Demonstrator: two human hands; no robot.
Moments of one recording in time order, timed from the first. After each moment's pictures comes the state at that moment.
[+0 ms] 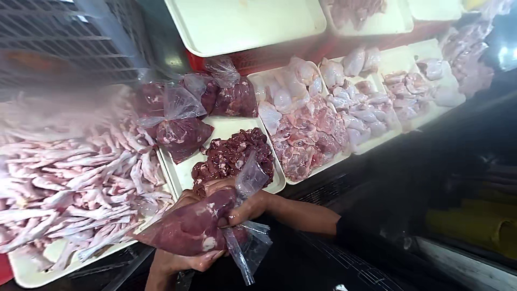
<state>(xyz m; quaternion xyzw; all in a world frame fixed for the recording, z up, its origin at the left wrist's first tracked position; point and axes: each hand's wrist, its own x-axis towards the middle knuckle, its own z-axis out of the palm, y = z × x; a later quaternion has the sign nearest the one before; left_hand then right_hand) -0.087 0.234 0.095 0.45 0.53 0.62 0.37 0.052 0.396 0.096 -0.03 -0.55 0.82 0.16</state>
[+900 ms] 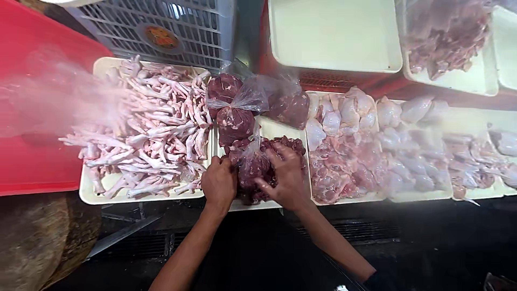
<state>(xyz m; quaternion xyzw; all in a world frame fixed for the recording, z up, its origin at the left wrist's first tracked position) -0.080 0.281 0.054 0.29 0.92 0.13 0.21 0.069 0.412 0.074 -0.23 -0.92 0.26 0.15</state>
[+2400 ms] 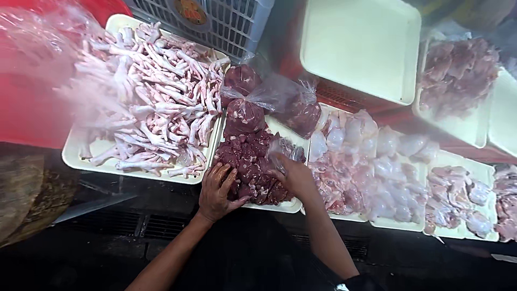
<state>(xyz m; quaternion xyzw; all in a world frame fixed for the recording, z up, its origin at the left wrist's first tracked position) -0.024 0.215 -0.028 0.41 0.82 0.39 -0.07 0.065 0.474 0.084 -0.27 -0.93 0.20 -0.16</state>
